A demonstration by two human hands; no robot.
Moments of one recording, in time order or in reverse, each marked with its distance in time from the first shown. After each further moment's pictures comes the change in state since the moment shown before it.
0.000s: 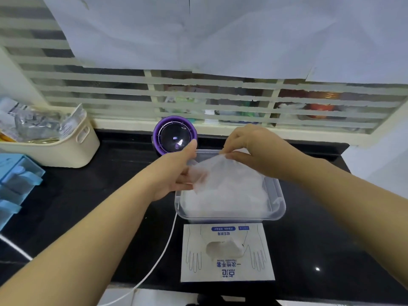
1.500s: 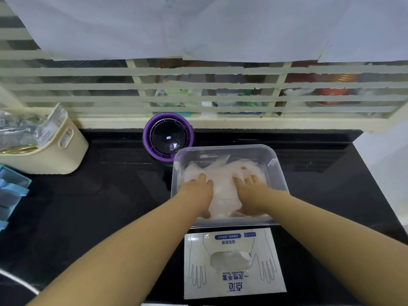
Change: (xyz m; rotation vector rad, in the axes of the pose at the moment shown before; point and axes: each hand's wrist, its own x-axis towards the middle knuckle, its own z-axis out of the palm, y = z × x) left_hand 0.098 -0.054 0.043 1.672 -0.186 0.139; right_hand 0.010 0.052 0.136 -0.146 -0.662 0.360
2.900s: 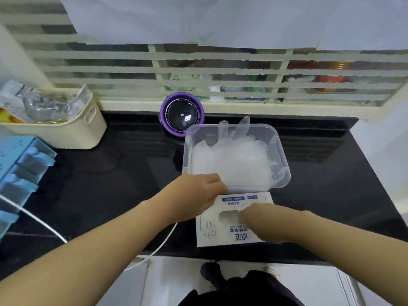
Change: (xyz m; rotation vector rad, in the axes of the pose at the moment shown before) left_hand -0.116 -0.009 0.039 -0.180 0.618 0.520; right_hand -0.101 -0.044 0.055 -0.117 -0.100 -0.256
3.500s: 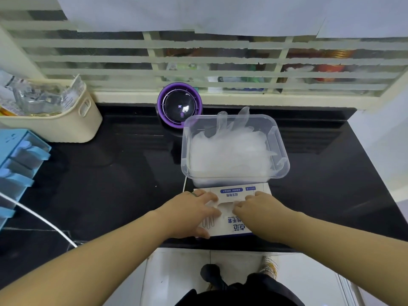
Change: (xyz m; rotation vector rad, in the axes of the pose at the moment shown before) left_hand -0.017 -0.001 0.055 0.132 -0.511 -0.050; right_hand 0.004 -0.014 0.010 -0.265 0.236 -0.043
